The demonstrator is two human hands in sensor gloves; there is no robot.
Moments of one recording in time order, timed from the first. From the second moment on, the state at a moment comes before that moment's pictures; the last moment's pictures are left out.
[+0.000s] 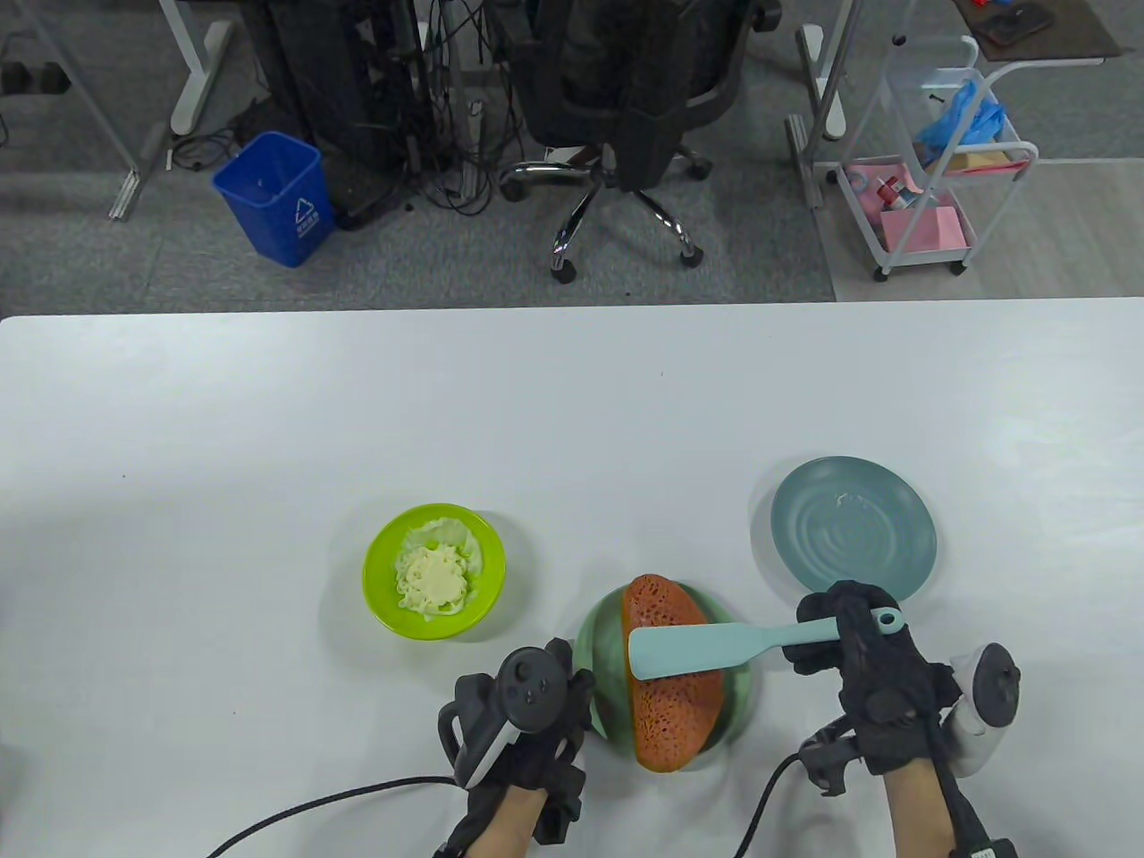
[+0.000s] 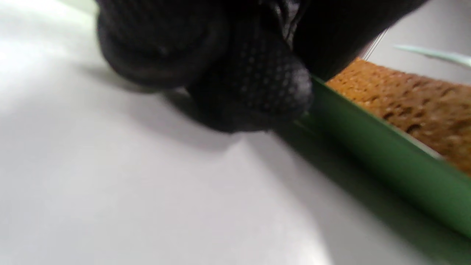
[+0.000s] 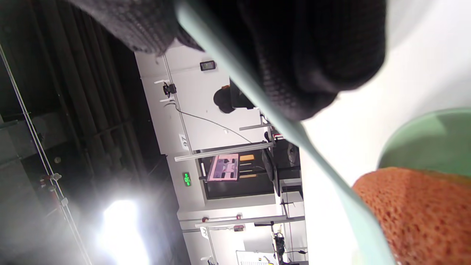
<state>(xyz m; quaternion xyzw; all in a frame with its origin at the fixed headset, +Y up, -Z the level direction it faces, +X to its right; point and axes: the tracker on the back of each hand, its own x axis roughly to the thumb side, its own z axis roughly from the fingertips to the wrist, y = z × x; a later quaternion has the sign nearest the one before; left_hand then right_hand) -0.088 -0.776 -0.163 -0.10 -0.02 0.25 0.96 0.279 -0.762 -0.171 0.00 -0.04 0.64 0.77</state>
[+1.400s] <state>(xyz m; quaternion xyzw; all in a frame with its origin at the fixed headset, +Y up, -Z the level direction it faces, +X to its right) -0.091 -0.776 -0.162 -0.11 -0.02 0.27 0.96 0.300 -0.756 -0.165 -0.03 -0.06 0.63 0.77</state>
